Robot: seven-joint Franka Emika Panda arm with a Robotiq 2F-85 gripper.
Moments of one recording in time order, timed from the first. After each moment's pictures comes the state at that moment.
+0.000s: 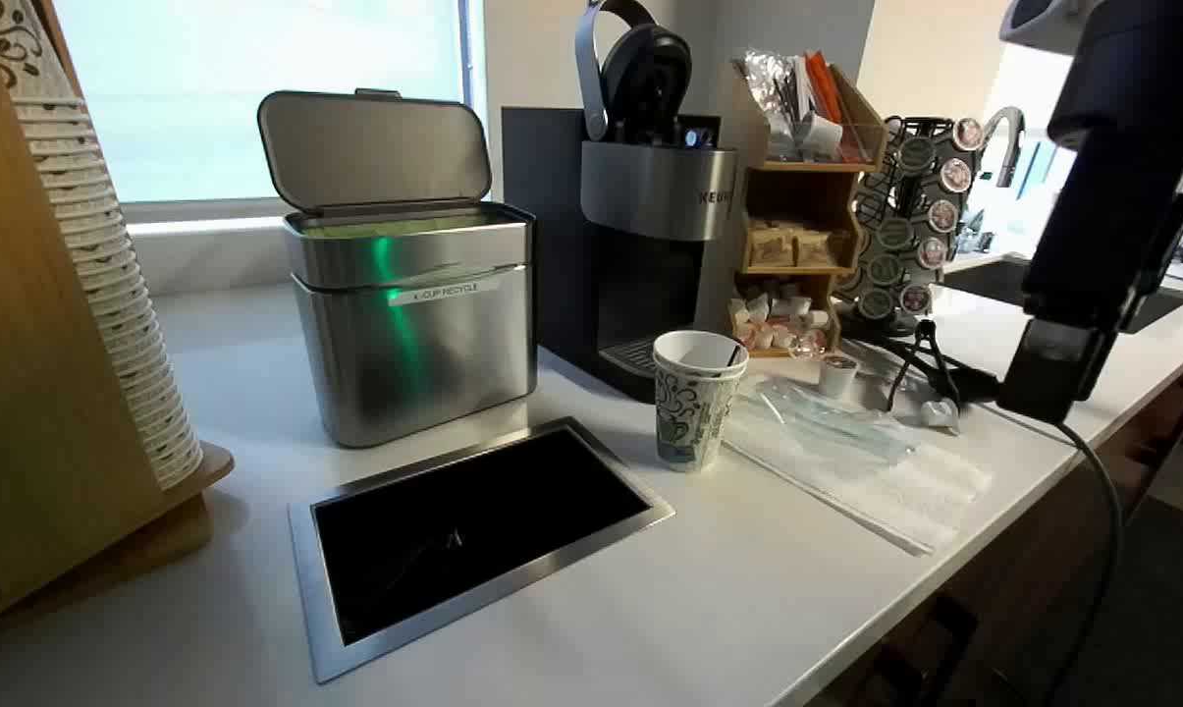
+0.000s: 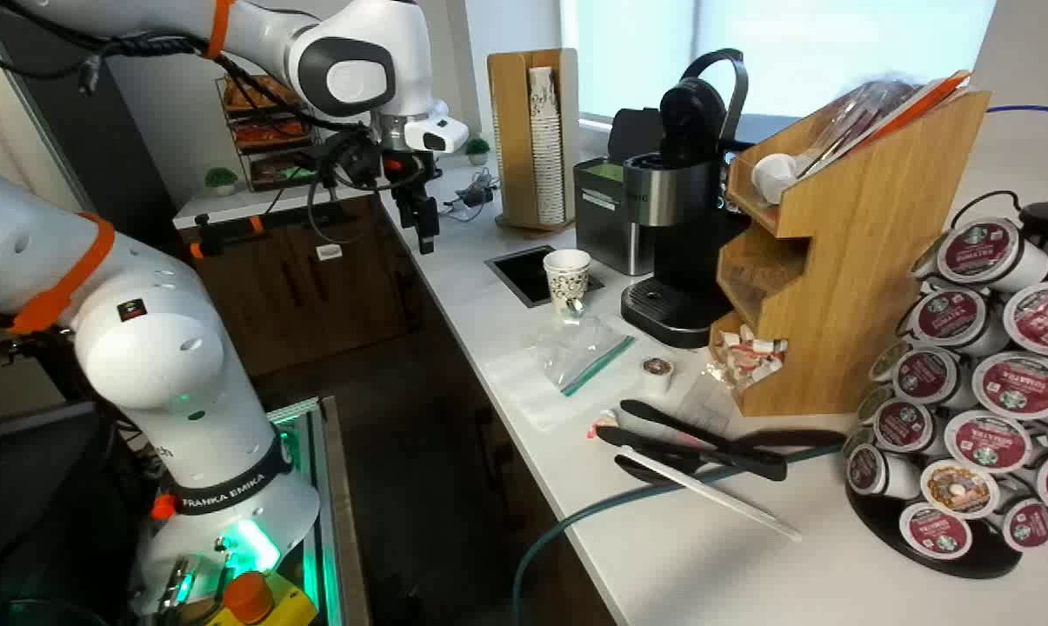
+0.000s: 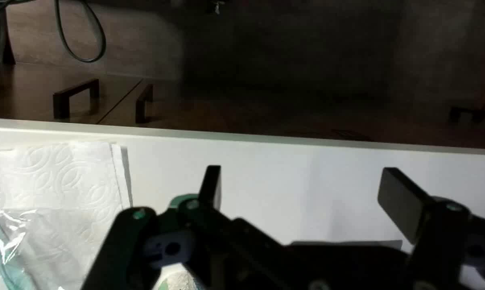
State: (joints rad) arm 0.26 -0.62 0.17 -2.63 0.33 2.05 0.14
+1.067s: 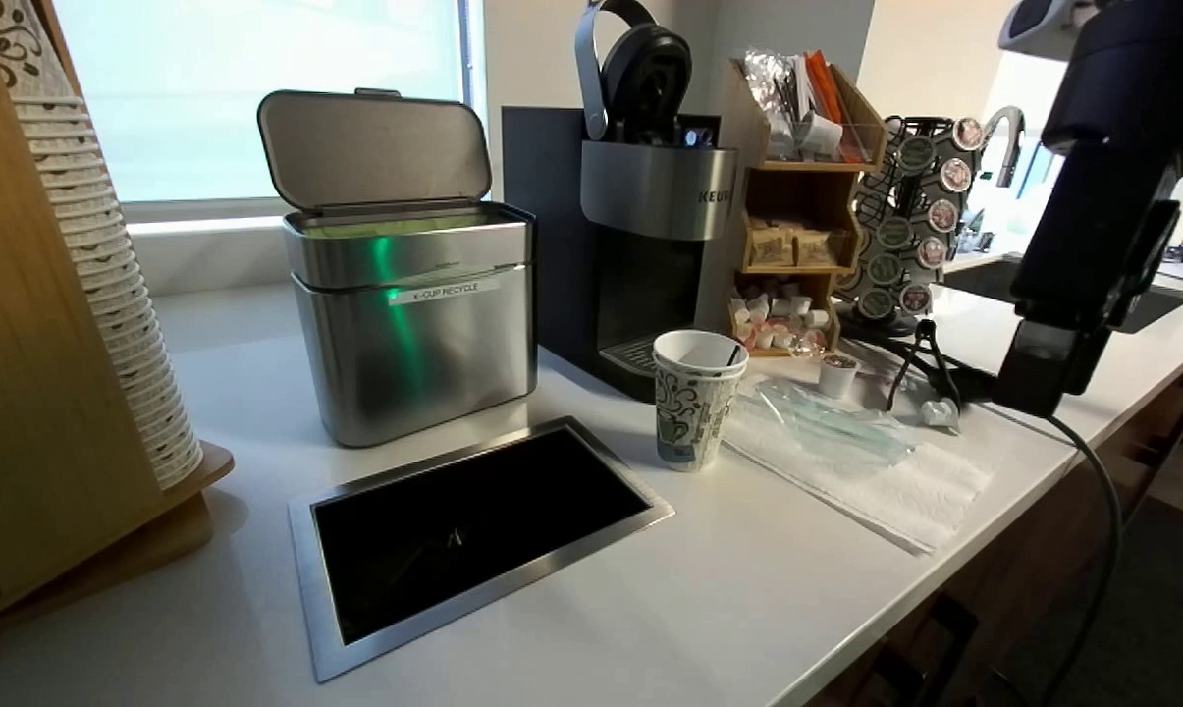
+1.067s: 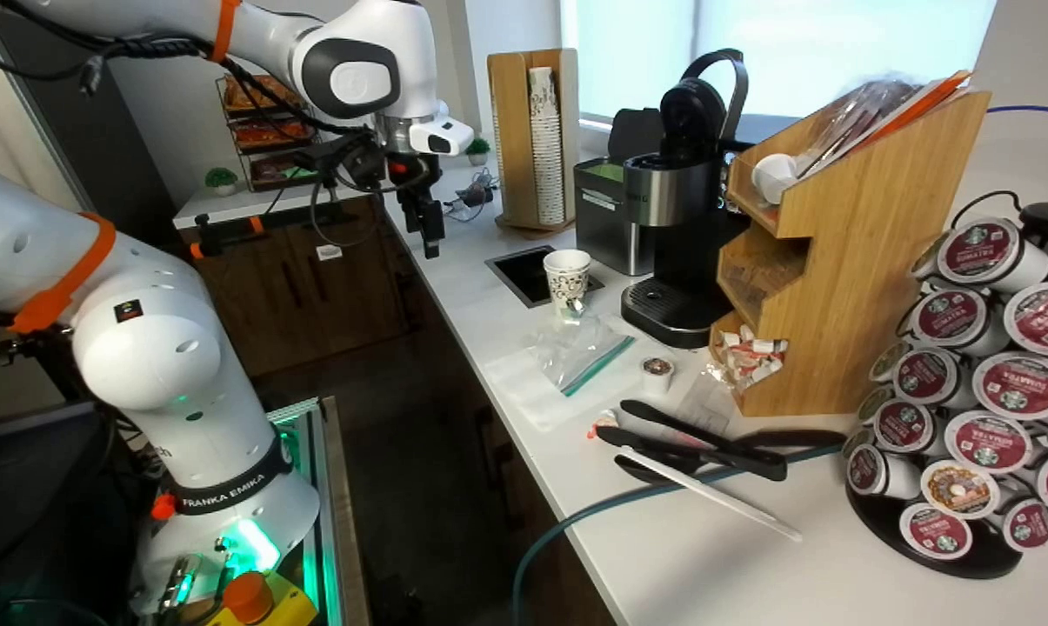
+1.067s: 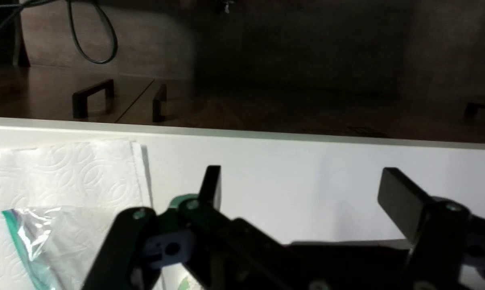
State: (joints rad) arm 0.23 -0.61 0.16 -2.64 0.30 2.05 0.14
